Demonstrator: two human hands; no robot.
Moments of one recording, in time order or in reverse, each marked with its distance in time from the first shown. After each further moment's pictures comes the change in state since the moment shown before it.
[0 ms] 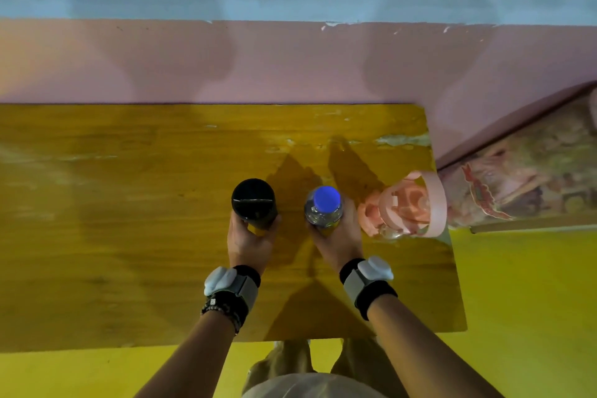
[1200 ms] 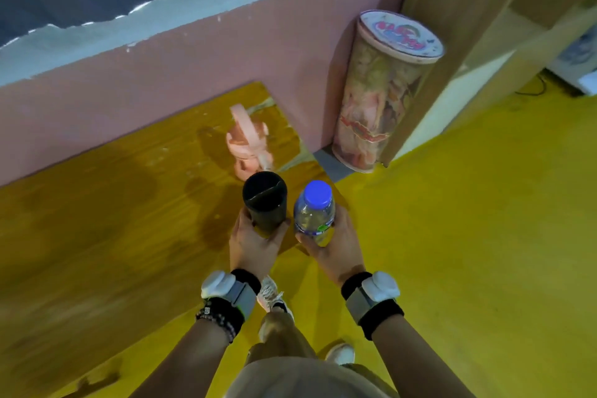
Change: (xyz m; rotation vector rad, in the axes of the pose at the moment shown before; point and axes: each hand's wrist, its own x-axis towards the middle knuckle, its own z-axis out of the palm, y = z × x) left_hand -0.247 0.039 0.071 0.276 -0.431 0.478; right_hand -0.251 0.089 -0.160 0.073 0.428 0.005
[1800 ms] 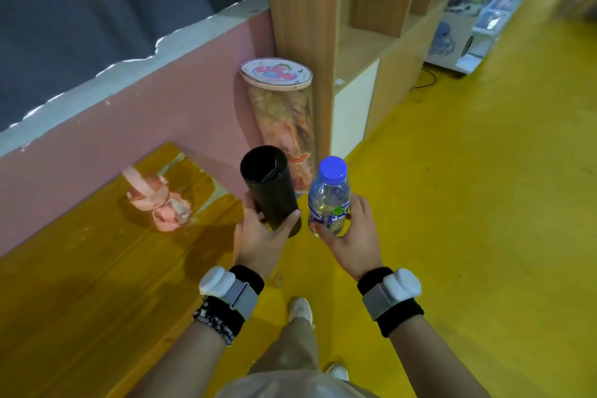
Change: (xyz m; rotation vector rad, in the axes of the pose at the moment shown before) left_hand -0.104 0.177 0.107 -0.088 -0.259 0.308; right_hand -0.070 0.049 -0.214 -0.045 0.437 0.017
